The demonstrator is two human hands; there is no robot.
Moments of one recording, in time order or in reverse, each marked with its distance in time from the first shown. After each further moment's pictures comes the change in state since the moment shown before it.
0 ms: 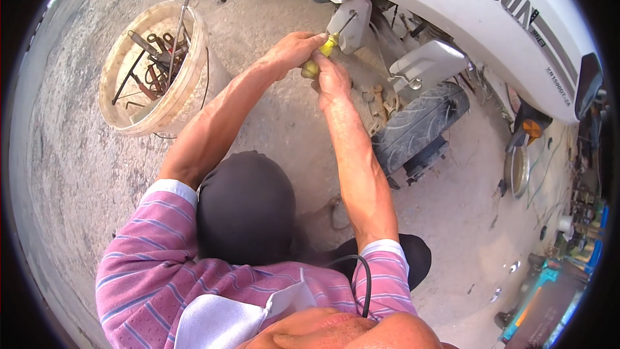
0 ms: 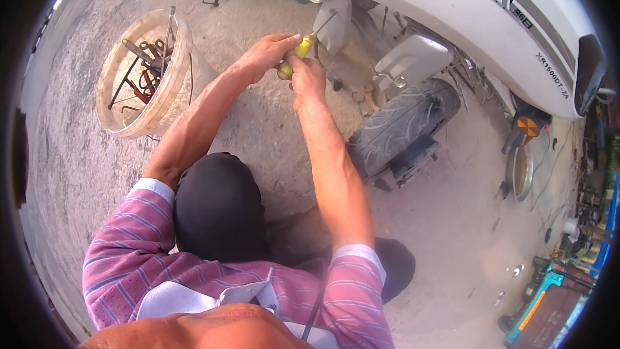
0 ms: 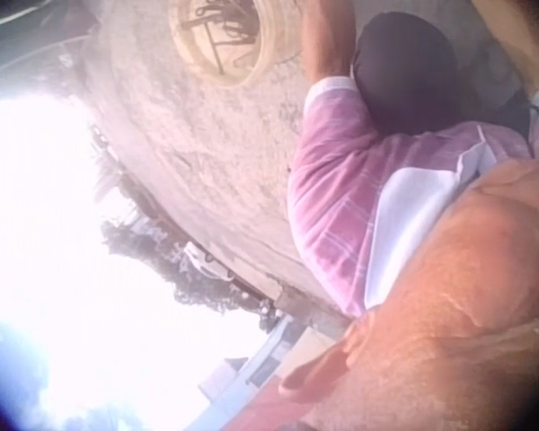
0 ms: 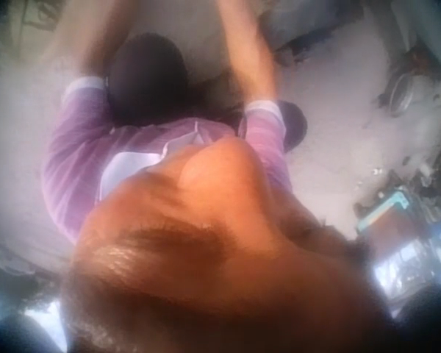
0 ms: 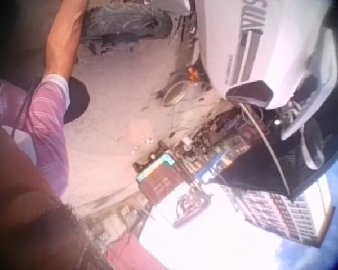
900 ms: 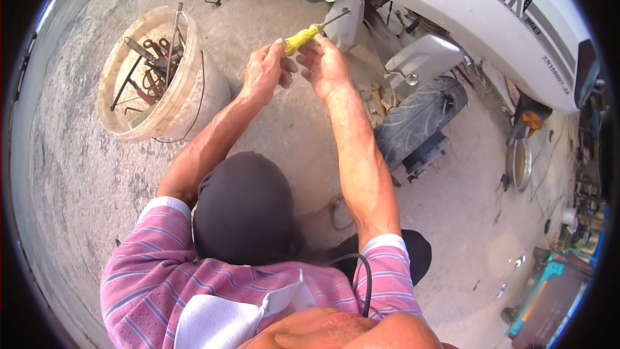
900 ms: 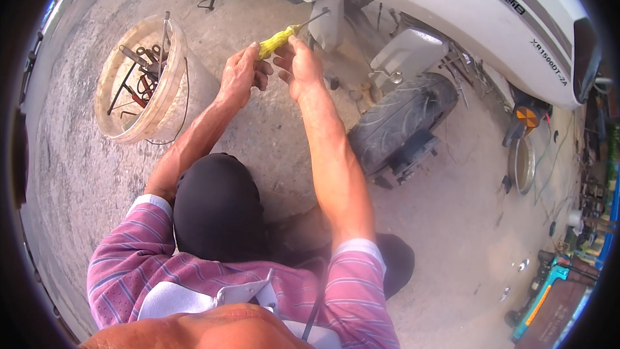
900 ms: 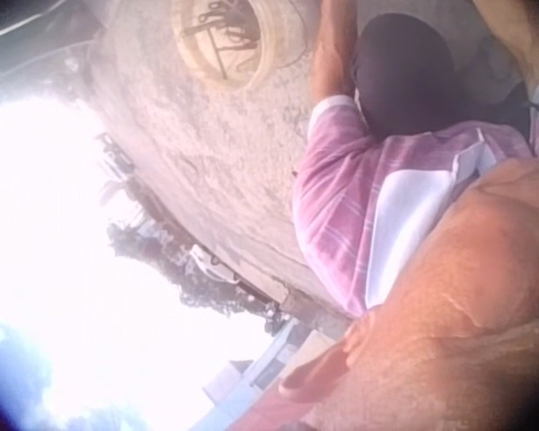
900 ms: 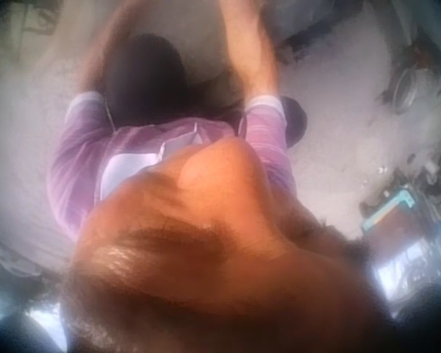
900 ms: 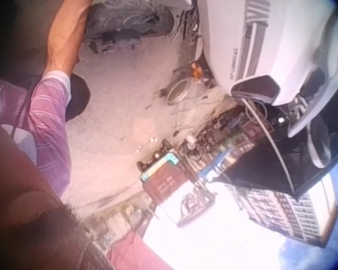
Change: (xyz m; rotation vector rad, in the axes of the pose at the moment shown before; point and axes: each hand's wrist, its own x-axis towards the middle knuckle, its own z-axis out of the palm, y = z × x) left_hand -0.046 -0.032 0.004 -0.338 0.271 0.183; right_hand 0.008 -0.029 0.011 0.080 -0.003 0.113
